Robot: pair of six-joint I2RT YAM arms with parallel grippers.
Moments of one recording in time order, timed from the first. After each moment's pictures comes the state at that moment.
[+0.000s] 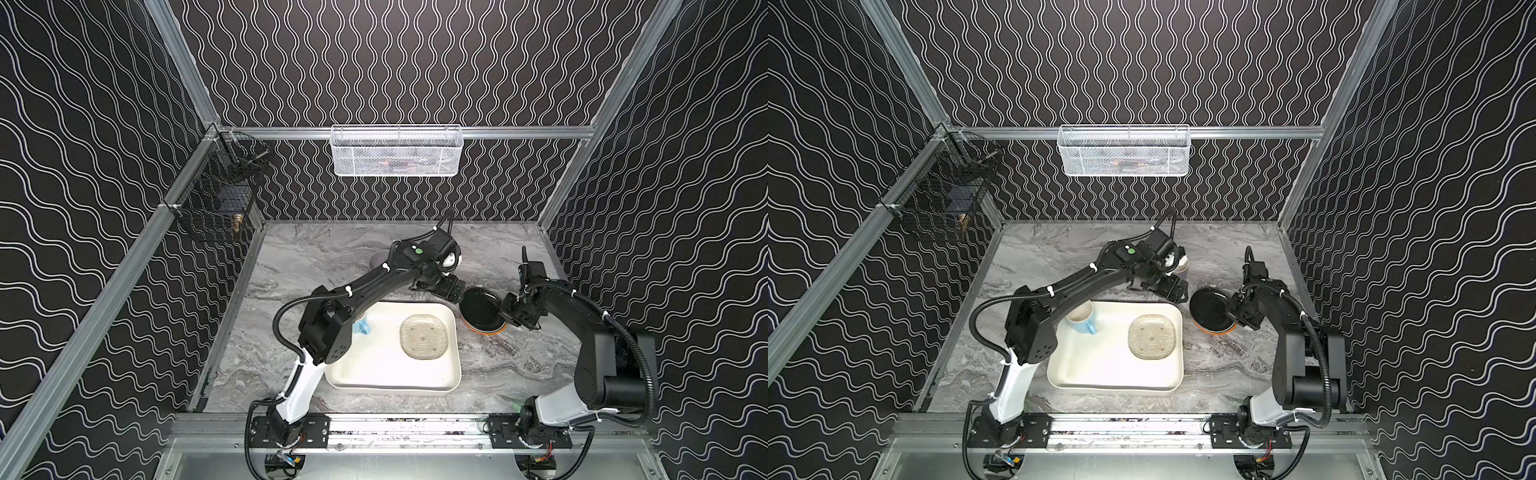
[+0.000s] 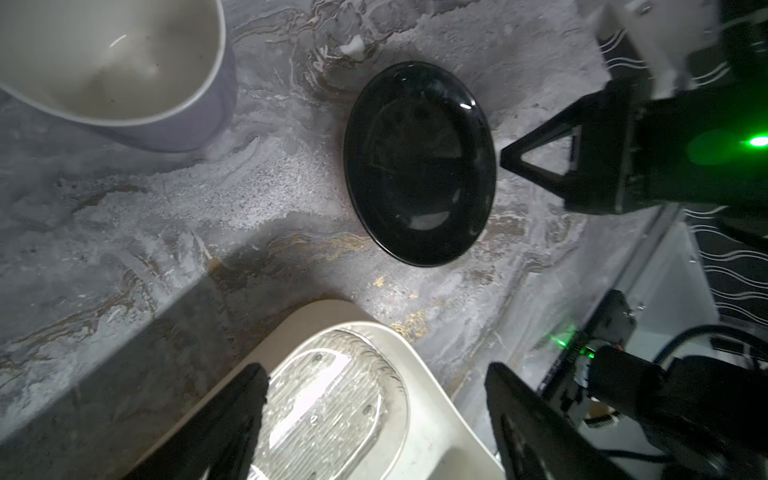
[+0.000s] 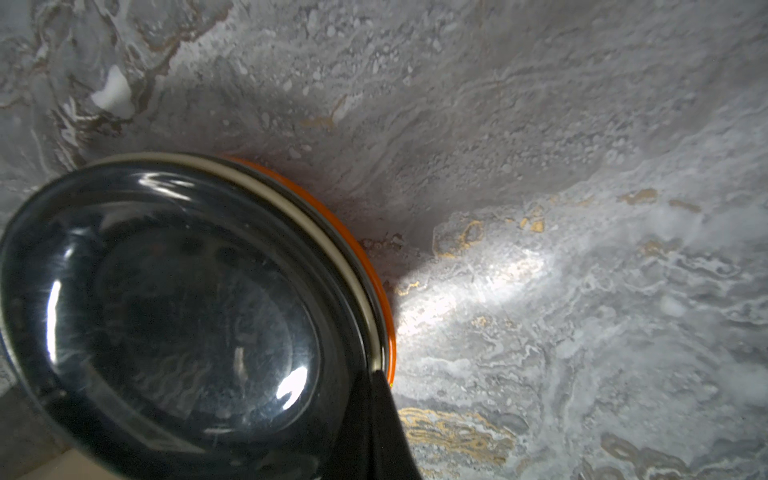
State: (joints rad) left arm -0.75 2.18 2.06 -0.96 0.27 -0.25; right arm -0.05 1.53 0.94 -0.75 -0.08 0.56
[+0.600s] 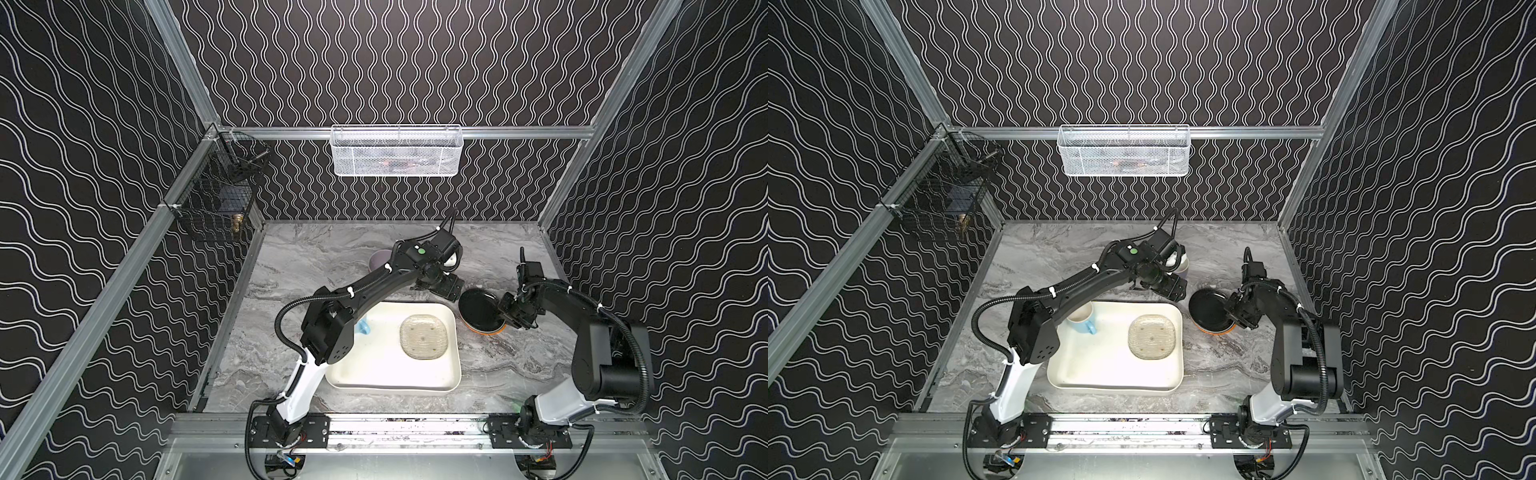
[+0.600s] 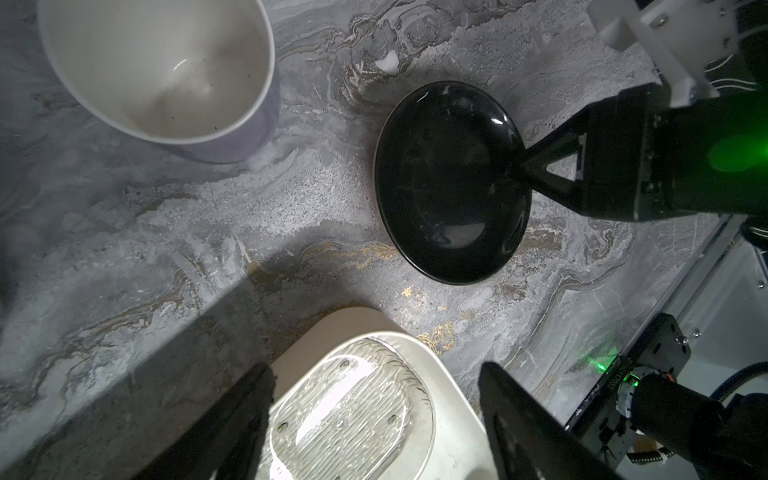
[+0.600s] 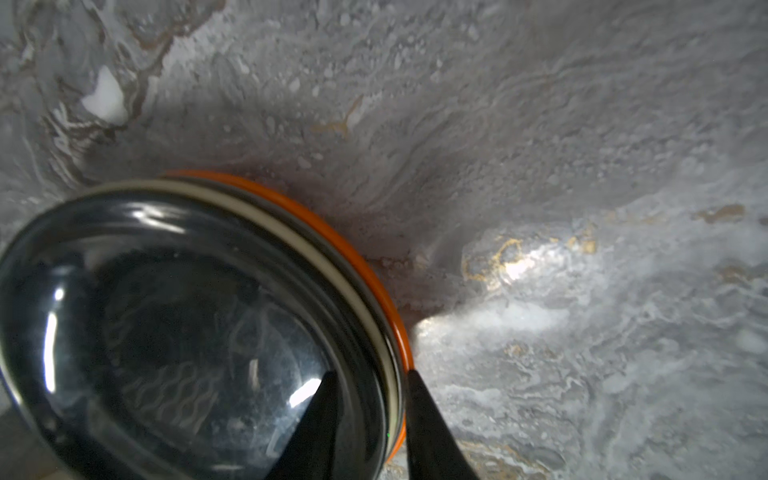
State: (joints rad) left arm -0.77 2.18 2.10 -0.98 0.19 -0.24; right arm -0.05 1.60 0.95 -0.71 -0.12 0.57
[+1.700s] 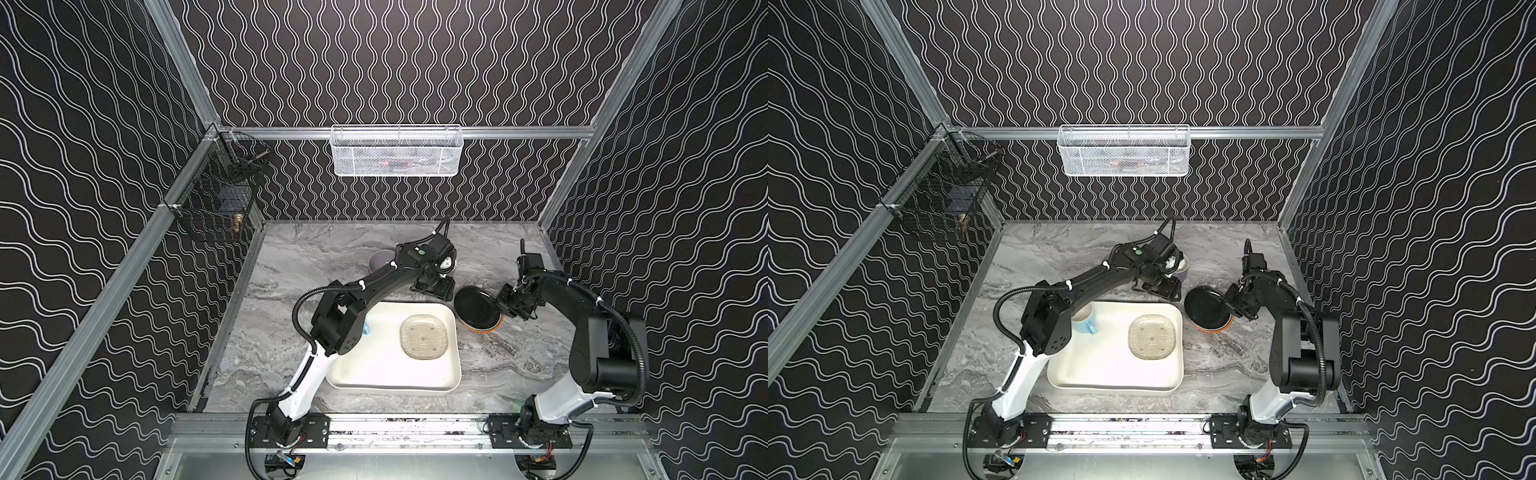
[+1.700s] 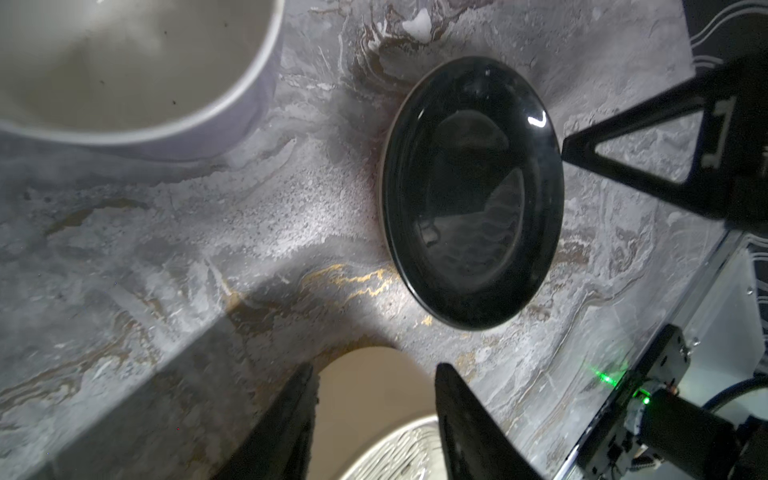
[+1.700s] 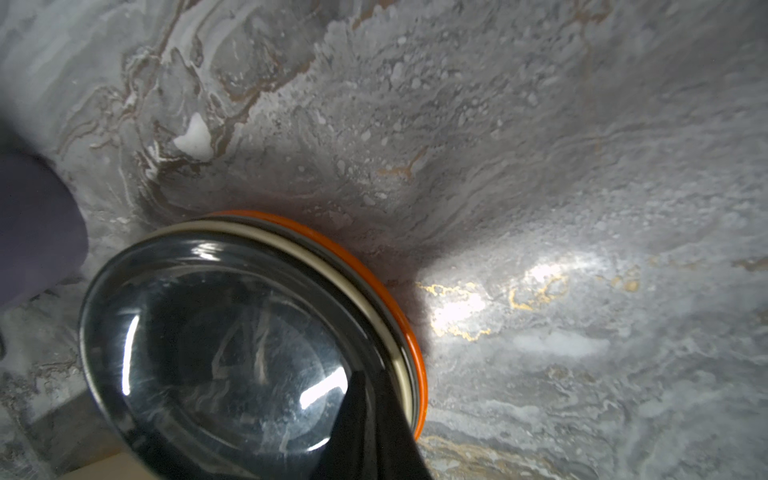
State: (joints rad) left arm -0.71 2.32 2.12 -0.93 0.31 -0.26; right arm -0.05 1.63 1.04 -0.74 -0.17 0.58
